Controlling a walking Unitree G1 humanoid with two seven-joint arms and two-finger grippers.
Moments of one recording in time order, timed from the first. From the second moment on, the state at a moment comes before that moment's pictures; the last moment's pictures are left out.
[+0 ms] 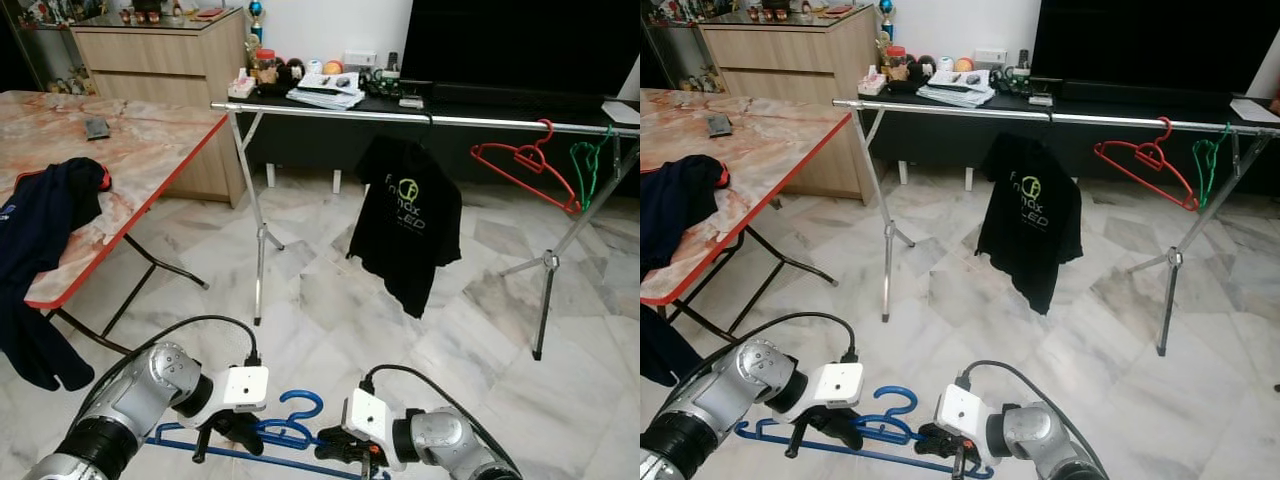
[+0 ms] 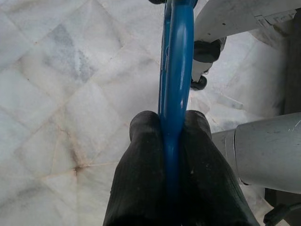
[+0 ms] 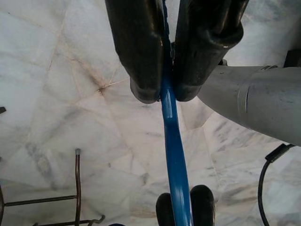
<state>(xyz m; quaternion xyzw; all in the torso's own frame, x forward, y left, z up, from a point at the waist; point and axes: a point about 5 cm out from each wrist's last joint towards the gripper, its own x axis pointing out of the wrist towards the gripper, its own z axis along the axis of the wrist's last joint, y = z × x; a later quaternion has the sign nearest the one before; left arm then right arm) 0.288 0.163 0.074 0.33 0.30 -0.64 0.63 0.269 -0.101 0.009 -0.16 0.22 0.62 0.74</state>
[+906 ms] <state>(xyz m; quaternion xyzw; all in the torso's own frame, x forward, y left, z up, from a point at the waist) 0.291 0.162 0.078 0.31 0.28 -0.62 0.66 0.269 -0.109 0.004 -0.19 0.25 0.61 0.73</state>
